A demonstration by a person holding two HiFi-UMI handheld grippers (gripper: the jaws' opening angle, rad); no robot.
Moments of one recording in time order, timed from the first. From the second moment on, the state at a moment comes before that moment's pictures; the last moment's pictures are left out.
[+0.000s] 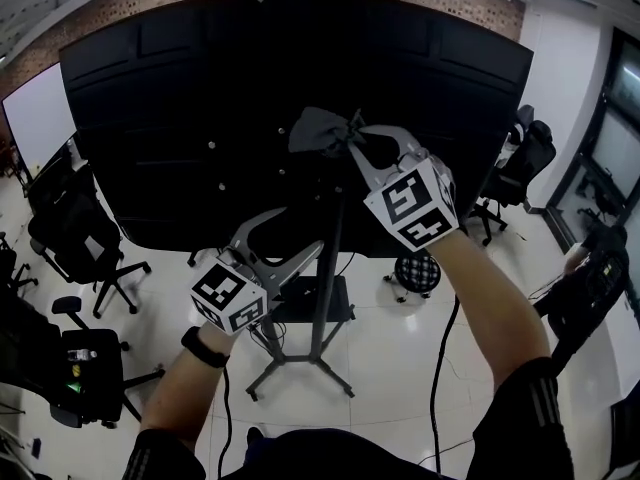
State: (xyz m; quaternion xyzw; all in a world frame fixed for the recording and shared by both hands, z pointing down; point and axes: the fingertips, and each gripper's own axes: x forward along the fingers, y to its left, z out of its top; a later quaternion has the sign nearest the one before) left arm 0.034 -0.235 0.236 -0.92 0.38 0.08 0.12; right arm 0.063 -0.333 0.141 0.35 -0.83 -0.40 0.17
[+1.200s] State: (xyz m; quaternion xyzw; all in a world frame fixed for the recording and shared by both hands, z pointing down) left arm 0.038 -0.263 0.354 -0.92 0.39 0.06 0.02; right arm 0.071 -0.342 0.290 0.31 -0.87 -0.31 0.23
